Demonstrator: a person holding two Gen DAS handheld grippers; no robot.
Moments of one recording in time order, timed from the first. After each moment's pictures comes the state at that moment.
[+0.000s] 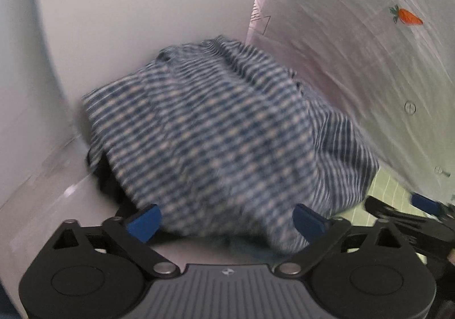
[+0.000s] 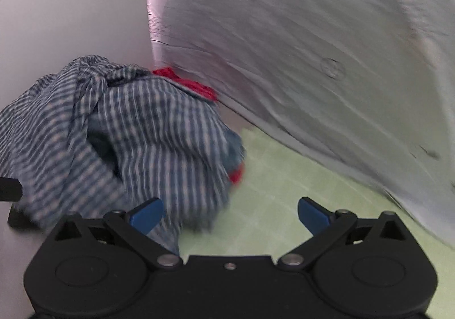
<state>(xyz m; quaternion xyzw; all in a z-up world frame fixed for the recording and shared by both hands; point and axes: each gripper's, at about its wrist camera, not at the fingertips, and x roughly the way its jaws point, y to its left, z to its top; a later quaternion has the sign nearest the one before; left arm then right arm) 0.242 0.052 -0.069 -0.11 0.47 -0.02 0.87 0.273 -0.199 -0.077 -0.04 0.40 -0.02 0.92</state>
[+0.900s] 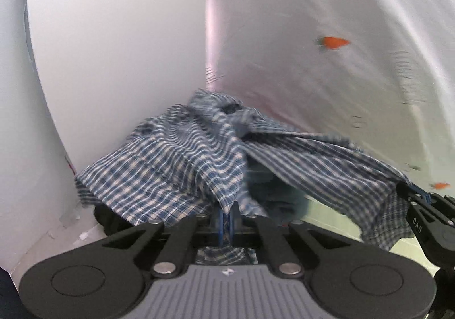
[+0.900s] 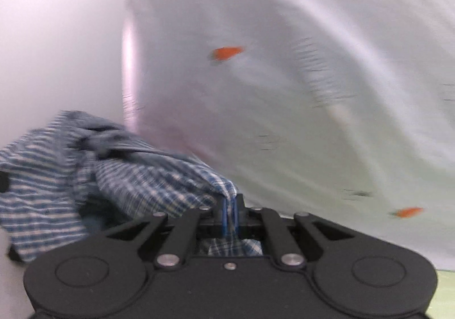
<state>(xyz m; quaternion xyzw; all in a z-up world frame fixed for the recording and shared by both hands) 0.149 -0.006 0.015 -0.03 0.36 -0.06 0.93 0.158 -0.232 -0.009 -0.05 0.23 -0.11 0.97</state>
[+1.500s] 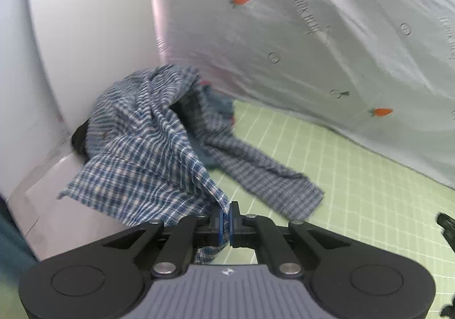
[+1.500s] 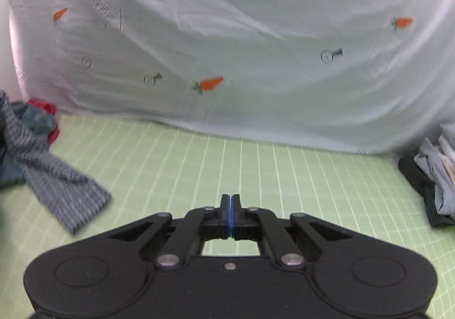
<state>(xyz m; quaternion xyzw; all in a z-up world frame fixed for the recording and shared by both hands) -0.028 -0.127 0.000 0.00 0.39 -0.05 0.92 -0.077 -0.435 -0.047 0.03 0.33 -0.27 0.91</state>
